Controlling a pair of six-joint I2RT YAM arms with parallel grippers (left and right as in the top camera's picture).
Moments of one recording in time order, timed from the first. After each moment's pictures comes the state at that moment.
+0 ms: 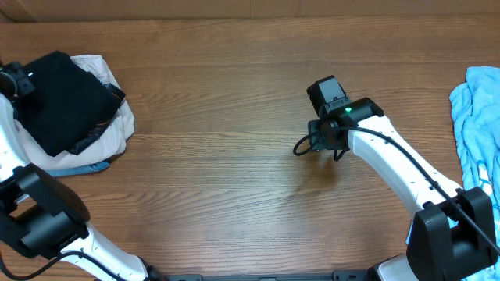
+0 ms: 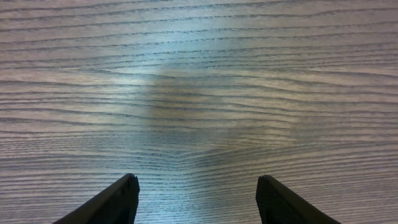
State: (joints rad) left arm 0.61 2.00 1.85 -0.72 -0.04 0.02; right arm 0.38 1.68 1.22 -0.91 0.21 0.35
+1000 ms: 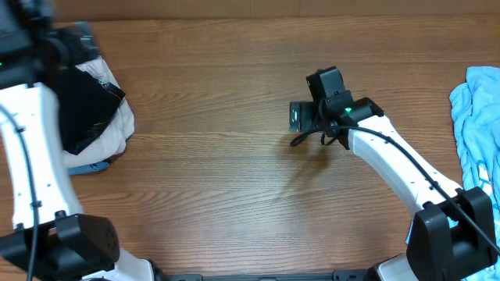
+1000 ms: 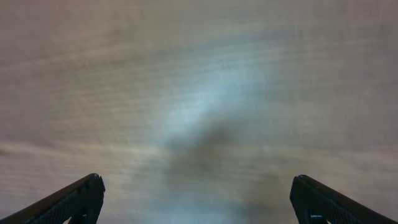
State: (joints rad) left arm 0.27 1.75 1.87 -0.88 0.07 -0.02; right arm 0.38 1.68 1.22 -0.61 0.12 0.35
